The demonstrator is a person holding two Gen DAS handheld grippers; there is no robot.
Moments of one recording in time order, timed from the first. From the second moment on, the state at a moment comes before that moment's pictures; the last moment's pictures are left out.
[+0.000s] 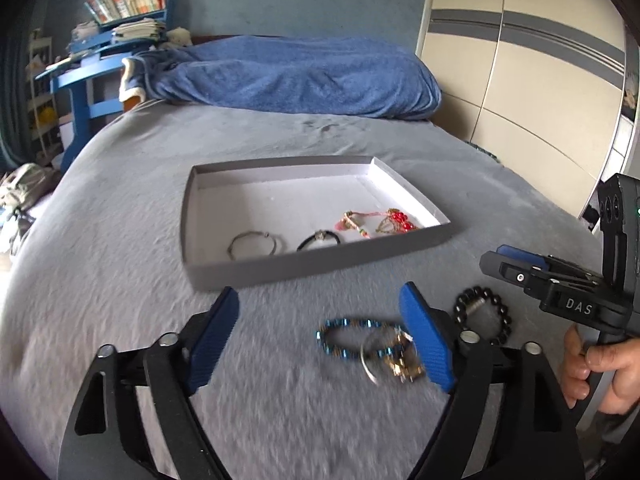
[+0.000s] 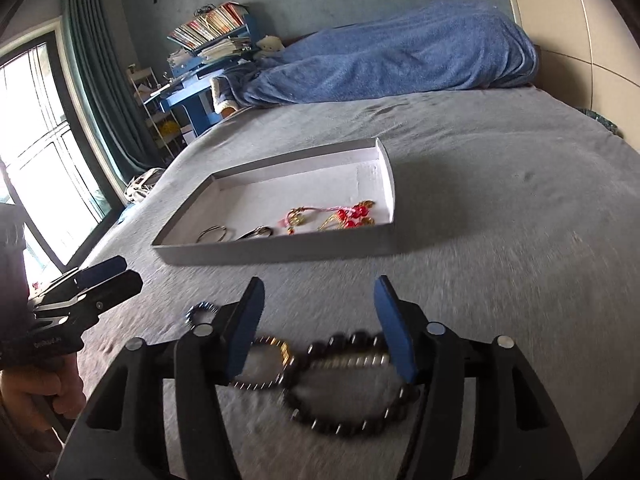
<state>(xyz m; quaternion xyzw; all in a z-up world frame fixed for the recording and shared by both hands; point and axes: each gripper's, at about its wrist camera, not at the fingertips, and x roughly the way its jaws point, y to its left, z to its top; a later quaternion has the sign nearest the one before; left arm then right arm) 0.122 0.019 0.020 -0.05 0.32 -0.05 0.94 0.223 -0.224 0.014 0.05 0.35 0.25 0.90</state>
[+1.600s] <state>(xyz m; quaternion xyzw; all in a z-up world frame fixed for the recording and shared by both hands) 0.140 -0.015 -0.031 -0.07 0.41 -0.12 0.90 0.147 -0.260 -0.035 0.01 0.36 0.21 0.91</state>
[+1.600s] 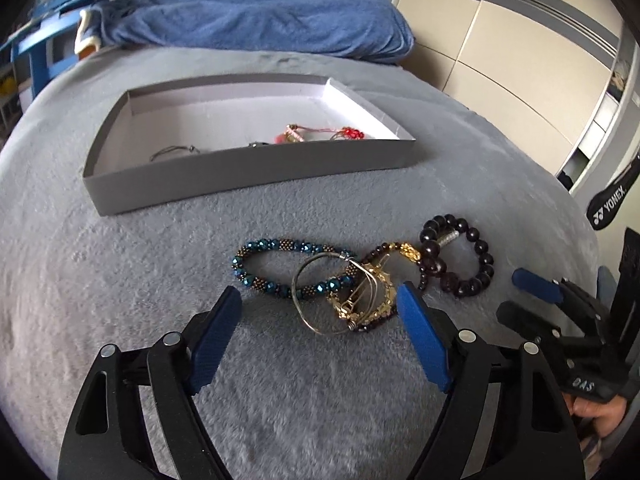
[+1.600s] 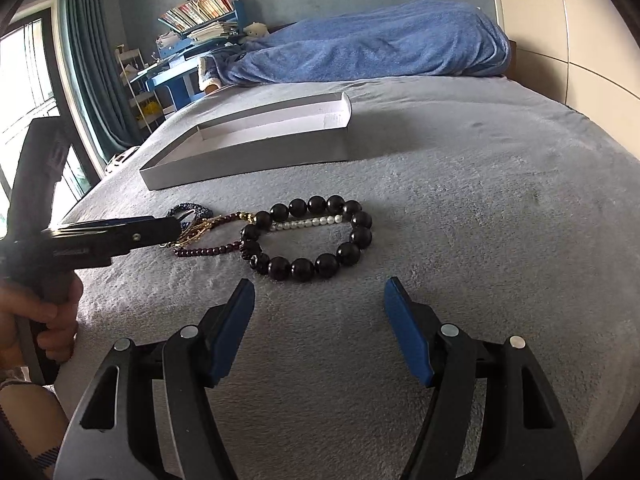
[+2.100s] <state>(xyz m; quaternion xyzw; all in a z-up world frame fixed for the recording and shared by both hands) 0.141 -0.017 -0.034 -0.08 0.42 -0.13 0.90 0.148 -0.258 -0.035 0.01 0.36 0.21 0.91</state>
